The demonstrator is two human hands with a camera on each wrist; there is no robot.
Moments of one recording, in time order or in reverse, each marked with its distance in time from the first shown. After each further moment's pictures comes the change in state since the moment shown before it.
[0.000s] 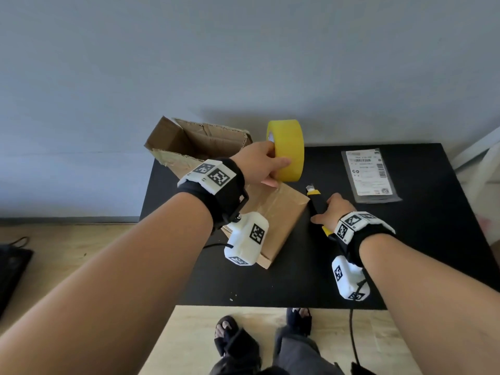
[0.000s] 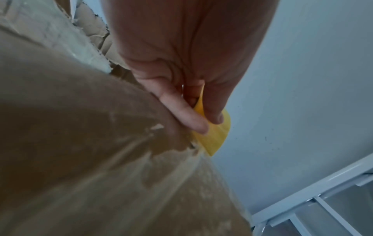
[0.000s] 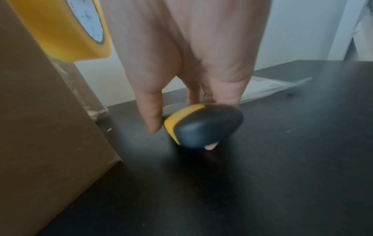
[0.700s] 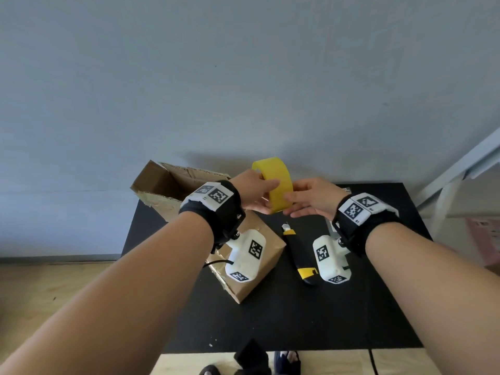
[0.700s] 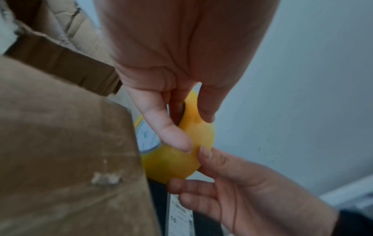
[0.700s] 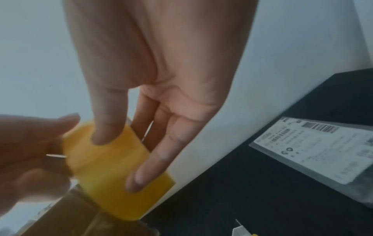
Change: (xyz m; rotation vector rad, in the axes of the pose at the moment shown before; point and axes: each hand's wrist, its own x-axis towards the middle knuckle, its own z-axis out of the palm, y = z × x) left_hand 0.012 0.045 0.005 -0.127 0.042 -0.066; right_hand -0.034 -0.051 -0.119 0.801 -0.378 -0.409
